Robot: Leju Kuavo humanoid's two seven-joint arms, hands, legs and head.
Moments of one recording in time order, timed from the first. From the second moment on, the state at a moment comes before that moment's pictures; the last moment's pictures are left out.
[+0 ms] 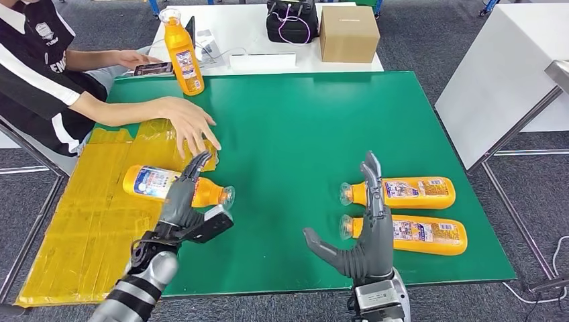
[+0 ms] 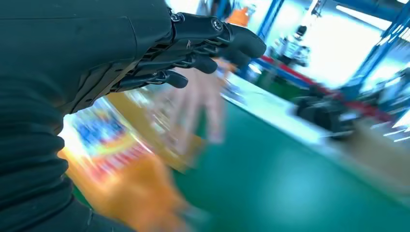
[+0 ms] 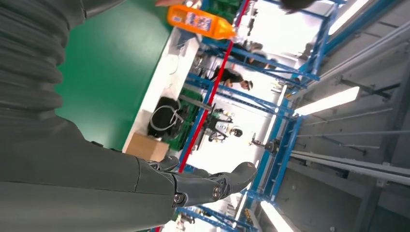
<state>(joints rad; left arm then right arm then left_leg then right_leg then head) -0.23 0.00 -0.32 -1.21 -0.78 0.39 -0.23 0.10 0.06 0.45 -1.84 0.32 -0.32 -0.49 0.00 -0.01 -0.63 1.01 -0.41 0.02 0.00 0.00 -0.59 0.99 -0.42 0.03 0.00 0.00</state>
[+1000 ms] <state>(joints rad) 0.13 -0.03 -0.25 -1.81 0.05 -0.13 -0.31 0.07 -0.21 0.24 -1.75 1.00 -0.27 -0.08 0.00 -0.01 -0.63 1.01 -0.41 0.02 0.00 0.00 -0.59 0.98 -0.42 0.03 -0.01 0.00</state>
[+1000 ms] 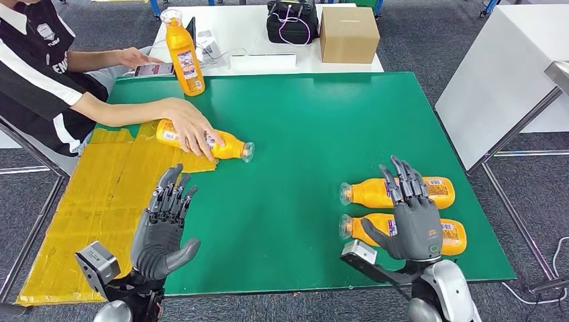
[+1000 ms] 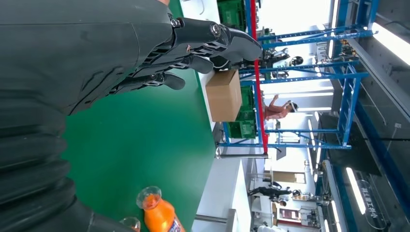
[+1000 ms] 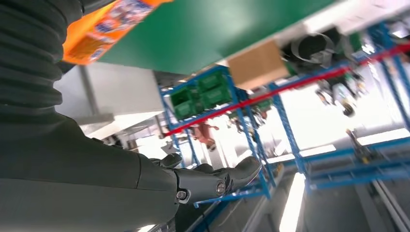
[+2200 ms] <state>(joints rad) 0.03 -0.04 -0.27 -1.74 0.09 -0.14 -0.32 -0.34 -0.35 0.27 -1.11 0.99 -0.08 -0.17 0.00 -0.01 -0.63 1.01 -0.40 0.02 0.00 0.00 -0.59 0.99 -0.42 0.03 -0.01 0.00</state>
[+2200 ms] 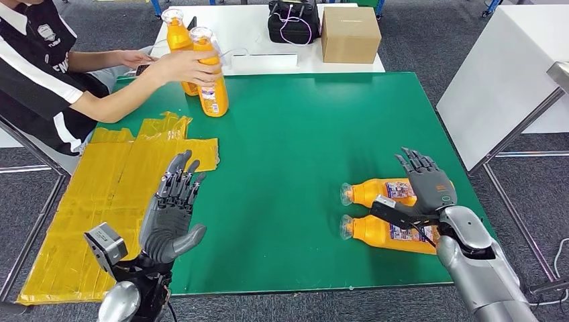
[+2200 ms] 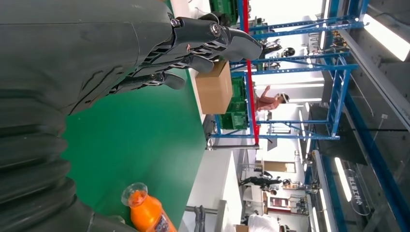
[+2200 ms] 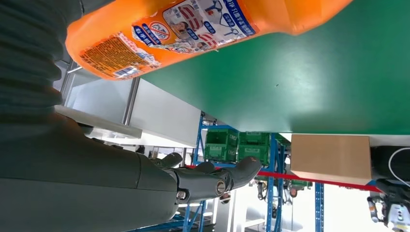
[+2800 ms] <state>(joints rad) 0.02 -0.04 -0.27 -1.71 0.12 -0.15 -0.32 -0.47 -0.35 0.33 -0.87 1.01 -0.05 -0.15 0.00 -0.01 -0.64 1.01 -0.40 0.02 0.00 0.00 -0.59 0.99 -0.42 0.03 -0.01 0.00</state>
